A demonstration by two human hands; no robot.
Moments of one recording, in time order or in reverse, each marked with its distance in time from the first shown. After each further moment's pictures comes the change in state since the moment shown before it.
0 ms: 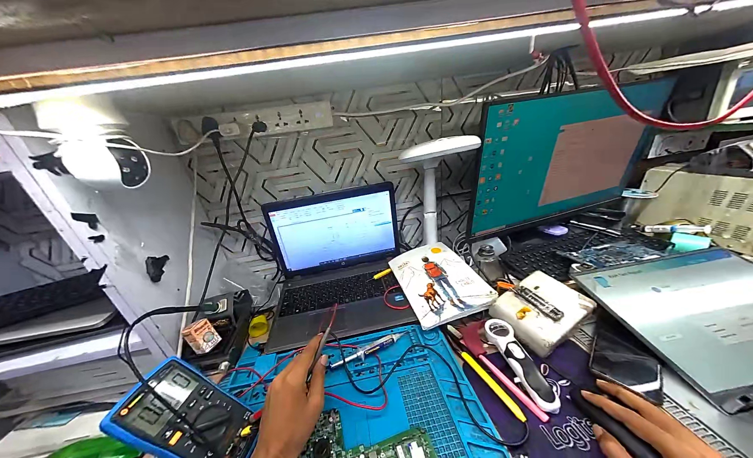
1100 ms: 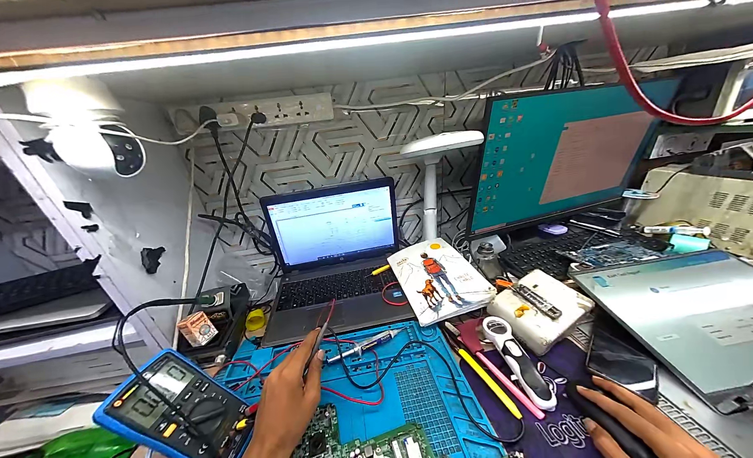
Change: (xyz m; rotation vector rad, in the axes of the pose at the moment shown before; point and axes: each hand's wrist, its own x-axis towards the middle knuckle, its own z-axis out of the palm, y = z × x) left_hand 0.000 -0.001 0.000 0.005 0.007 0.008; right_hand 0.002 -0.002 0.001 0.015 -0.008 0.018
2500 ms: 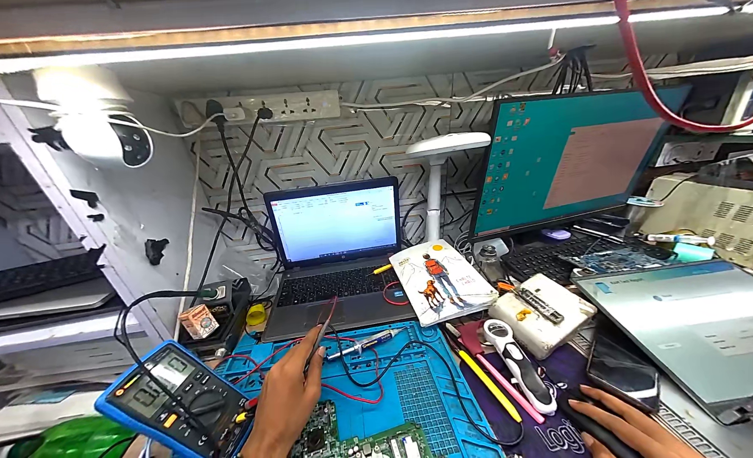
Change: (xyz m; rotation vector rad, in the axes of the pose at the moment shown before) left_hand 0.000 -0.001 0.000 0.000 -0.005 -0.008; right_hand 0.004 0.001 -0.003 0.034 -0.107 -0.076
